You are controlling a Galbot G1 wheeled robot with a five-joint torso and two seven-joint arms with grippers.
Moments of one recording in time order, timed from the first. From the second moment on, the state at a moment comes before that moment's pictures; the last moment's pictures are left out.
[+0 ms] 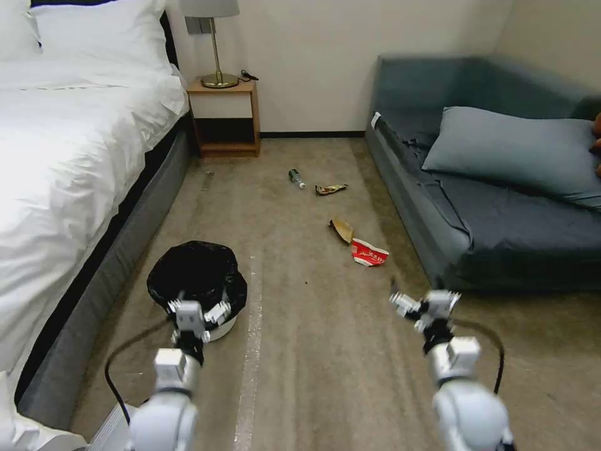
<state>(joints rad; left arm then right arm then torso) 1.39 -1.42 -0.57 -2.00 -0.06 0.09 -0.05 -1.33 1.39 0.65 1.99 0.12 -0.13 0.00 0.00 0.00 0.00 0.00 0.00</state>
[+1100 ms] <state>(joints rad) 1.31 -1.39 -0.65 -2.12 -0.24 0.31 -0.20 -1.36 1.39 0.67 2.06 0.16 -0.11 -0.03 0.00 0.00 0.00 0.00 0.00</state>
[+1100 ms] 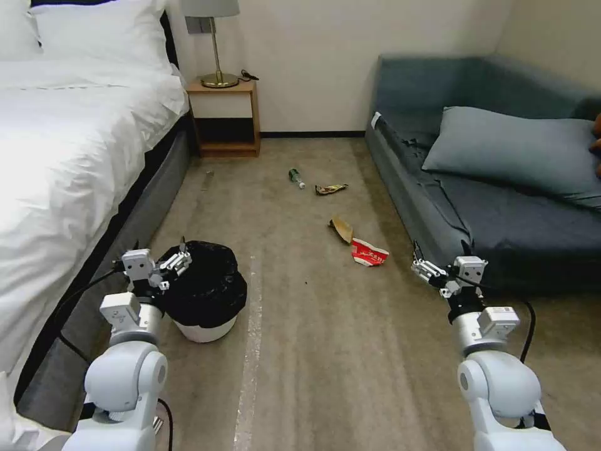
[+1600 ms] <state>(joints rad) 1.25 -1.42 -0.68 -2.05 -0.44 0.39 -0.43 -1.37 1.40 0.66 2.07 0.15 -0.09 -0.07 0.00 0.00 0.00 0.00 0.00</state>
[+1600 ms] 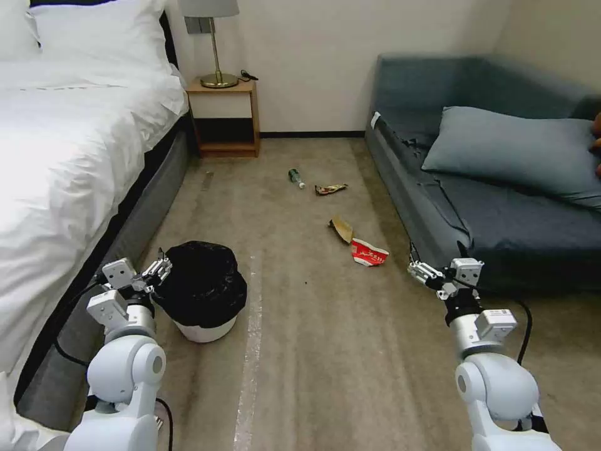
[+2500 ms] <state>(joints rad) 1.07 -1.39 -0.69 -1.77 -0.79 0.55 -0.70 -1.39 1.42 0.64 2.08 0.14 -0.08 -0.08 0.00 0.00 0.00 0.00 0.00</state>
